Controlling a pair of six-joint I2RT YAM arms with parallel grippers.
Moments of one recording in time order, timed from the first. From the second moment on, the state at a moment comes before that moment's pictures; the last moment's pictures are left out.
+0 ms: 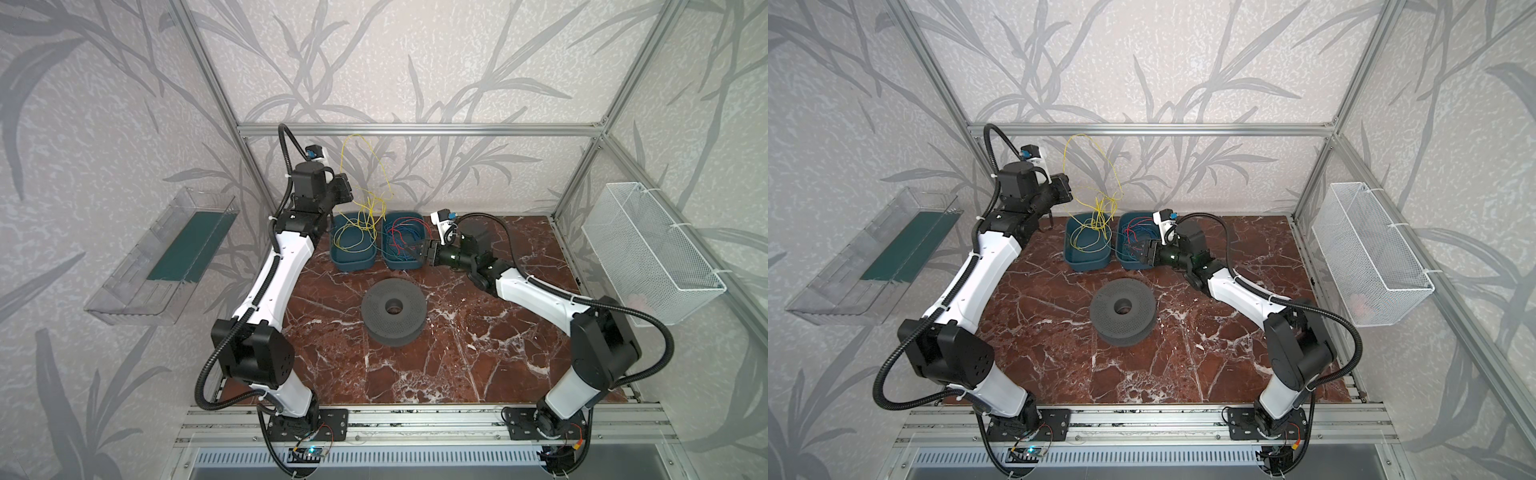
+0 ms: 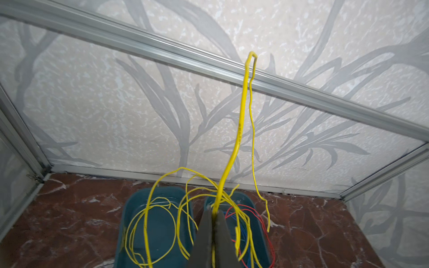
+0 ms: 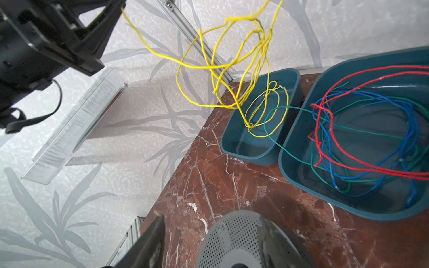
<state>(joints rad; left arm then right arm) -0.14 1.62 1.69 -0.28 0.02 -0.36 0.55 1.70 1.19 0.27 -0.50 0.66</state>
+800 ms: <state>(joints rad) -0.14 1.53 1.69 -0.19 0.13 -0.62 0.55 2.04 1.52 0.57 -0.61 0.82</state>
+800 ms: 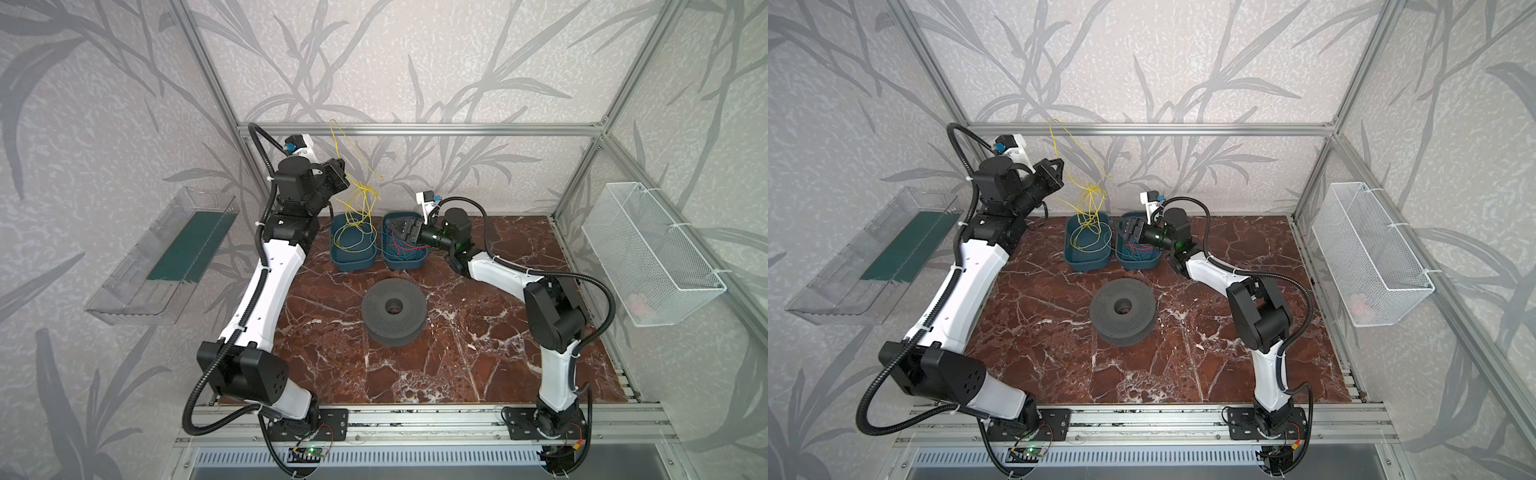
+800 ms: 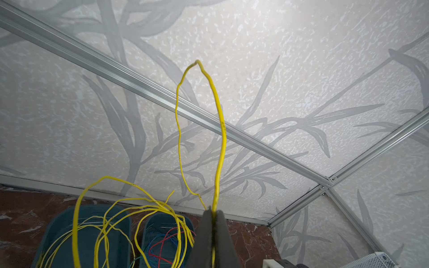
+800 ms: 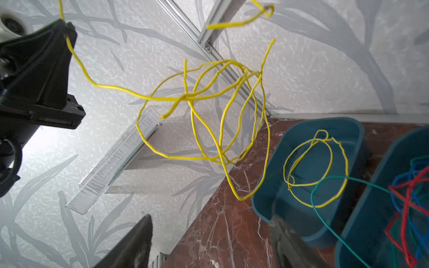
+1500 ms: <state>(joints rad) -0.14 1.51 1.69 -0.17 0.18 -0.70 0.62 2.30 1.80 0.51 -0.68 0.79</state>
